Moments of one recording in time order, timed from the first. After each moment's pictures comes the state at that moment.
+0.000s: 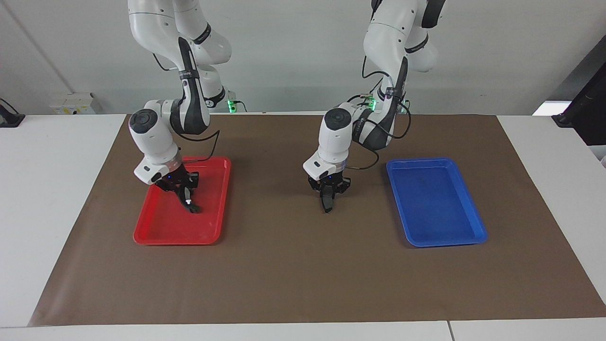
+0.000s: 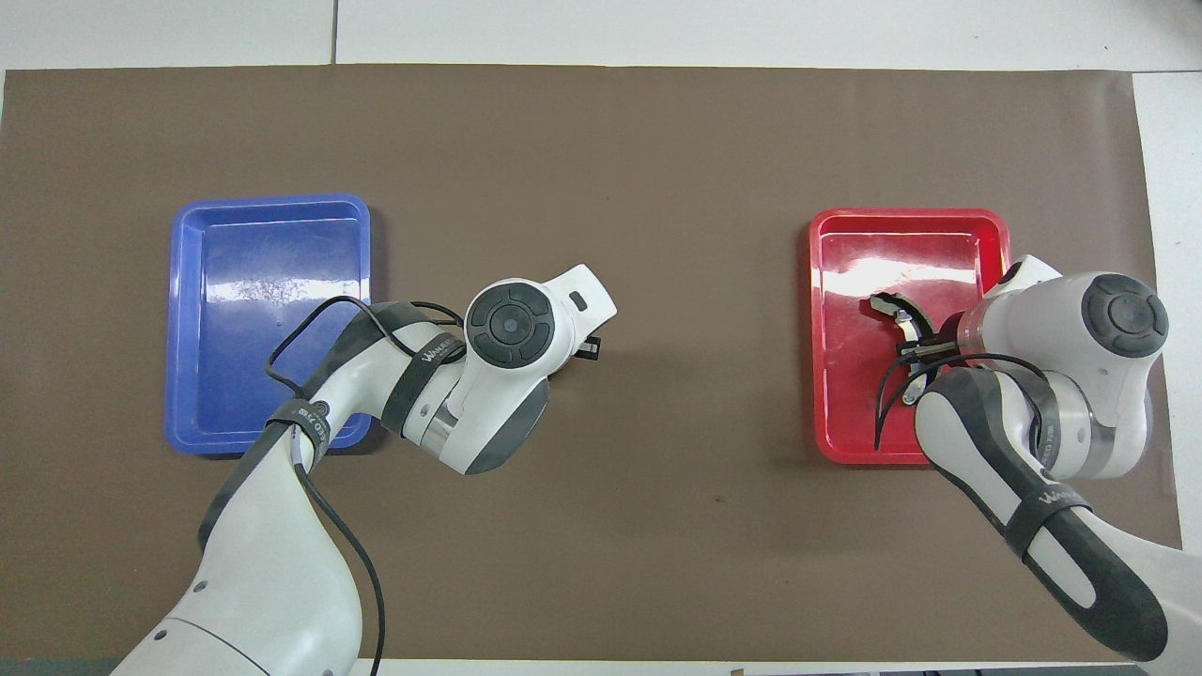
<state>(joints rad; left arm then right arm) -0.72 0.38 0.05 -1.94 0.03 2.39 -0.43 0.00 0.11 -0.03 -2.32 -0.01 2.45 -0.14</state>
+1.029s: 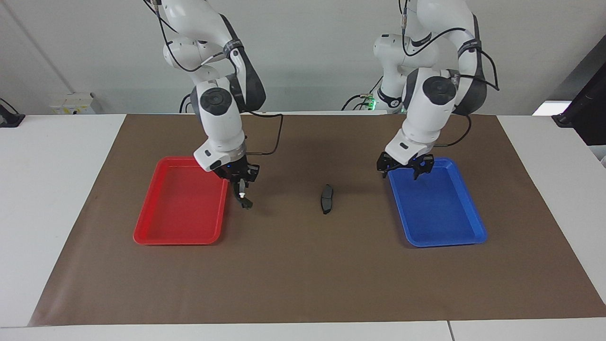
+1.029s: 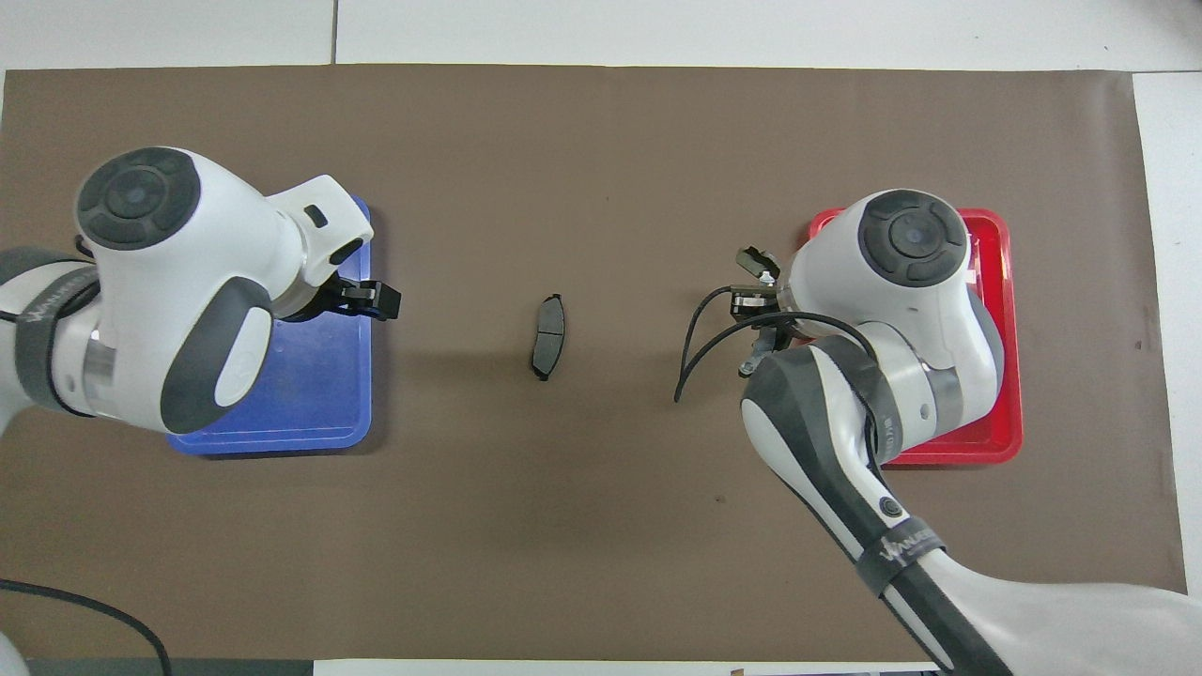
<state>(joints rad) -0.35 0.05 0.08 -1.92 0.03 1.95 -0.06 0.41 0.21 -0.01 -1.92 0.00 2.12 0.59</state>
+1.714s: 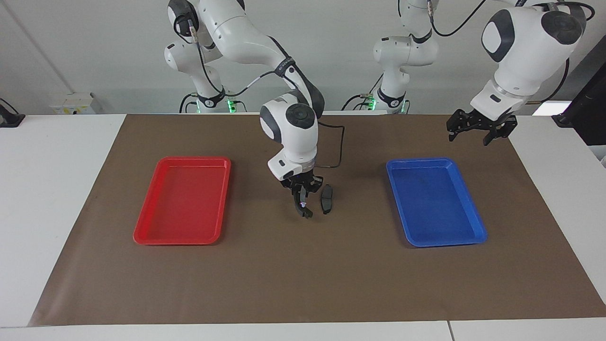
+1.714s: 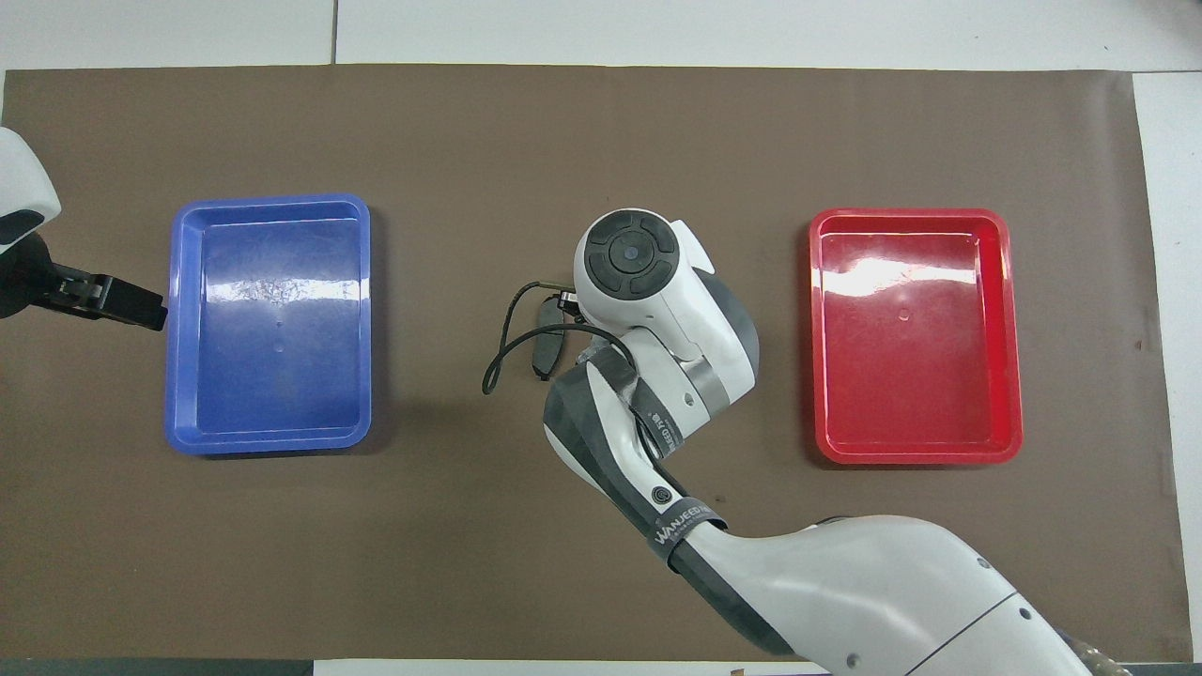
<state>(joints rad) -0.13 -0.02 0.09 -1.69 0.03 1.59 0.22 0.61 0.49 -0.01 -1.62 0.00 2.15 0.86</state>
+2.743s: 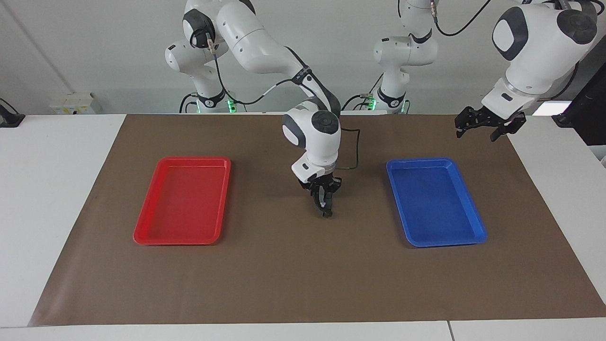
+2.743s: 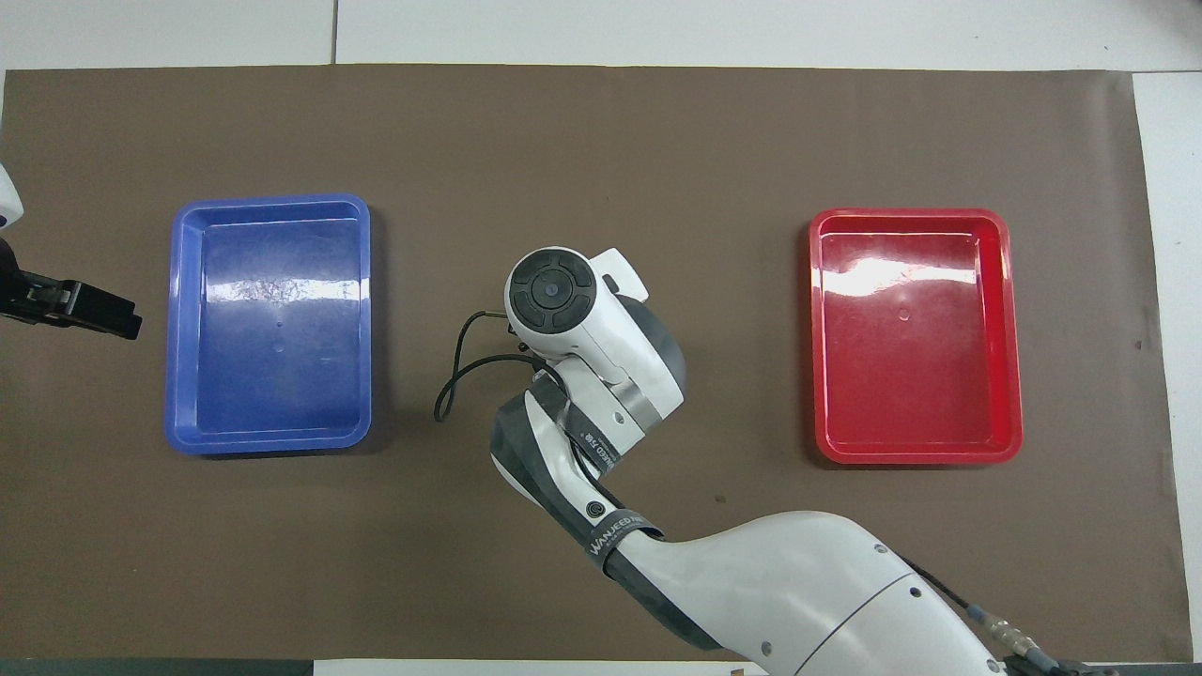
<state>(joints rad) -0.10 -0.02 0.09 -1.69 0.03 1.57 0.22 0.68 0.59 -0.01 -1.56 0.00 2.16 0.87</state>
